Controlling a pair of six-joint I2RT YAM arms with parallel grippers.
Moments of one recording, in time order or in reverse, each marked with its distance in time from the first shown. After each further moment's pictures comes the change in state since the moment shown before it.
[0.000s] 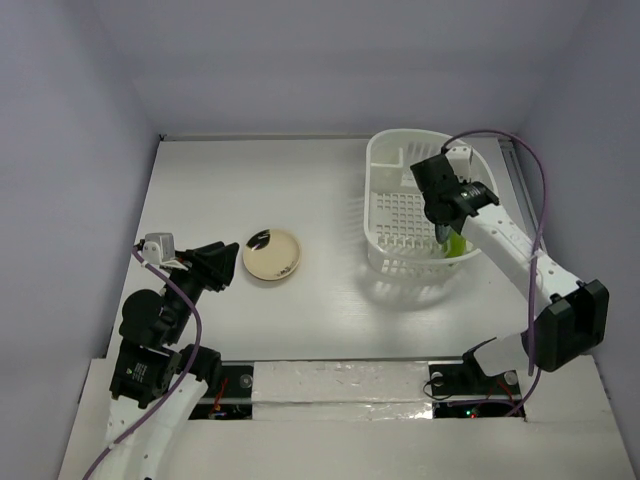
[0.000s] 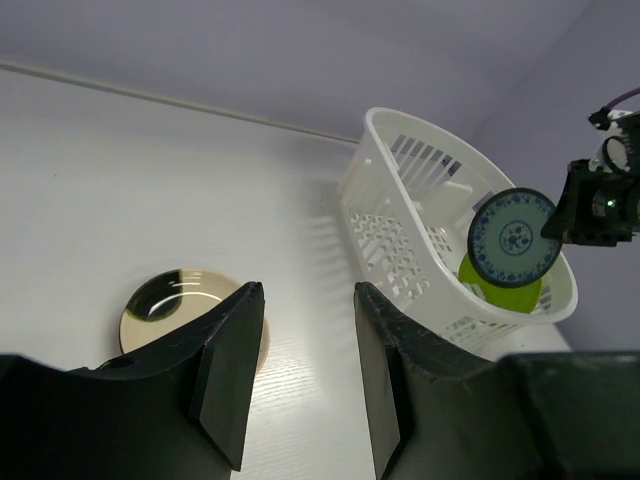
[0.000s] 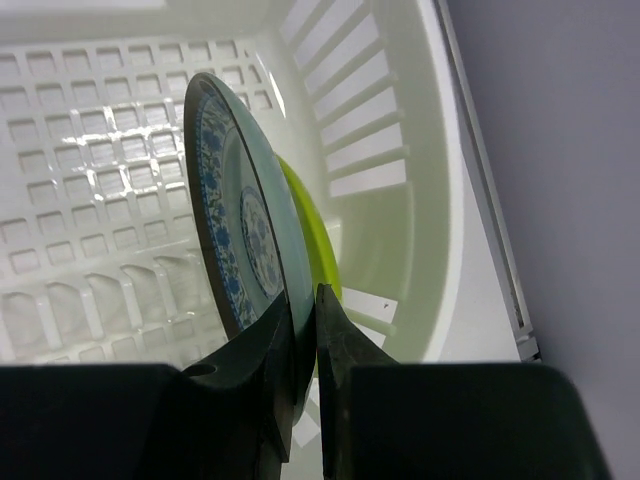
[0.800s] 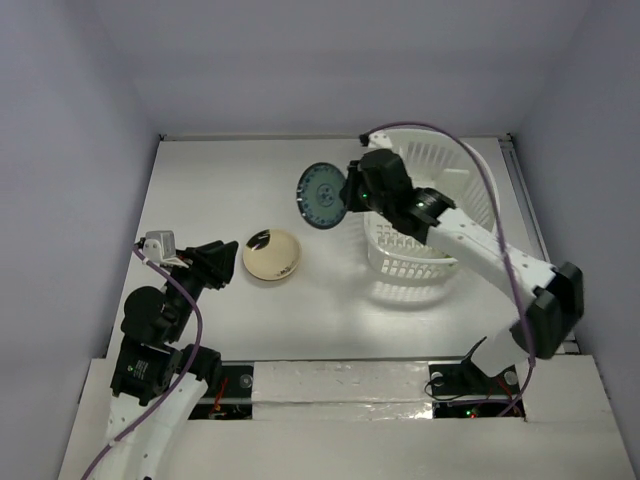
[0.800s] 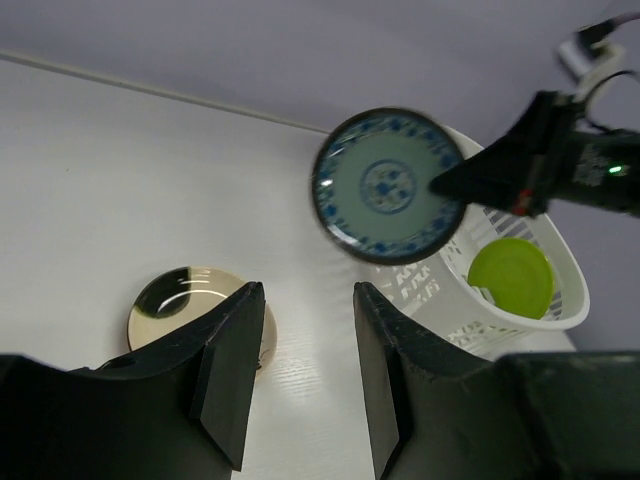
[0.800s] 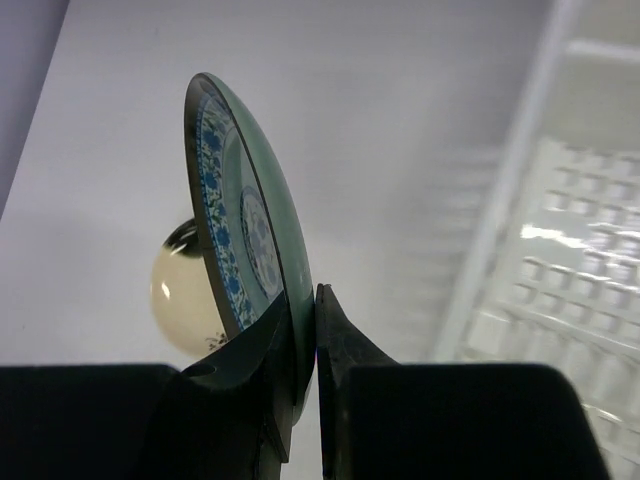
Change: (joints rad) left arm 0.001 0.018 0.000 -0.001 -0.019 0.000; right arm 0.289 0.035 0.116 0.451 -0.525 0.106
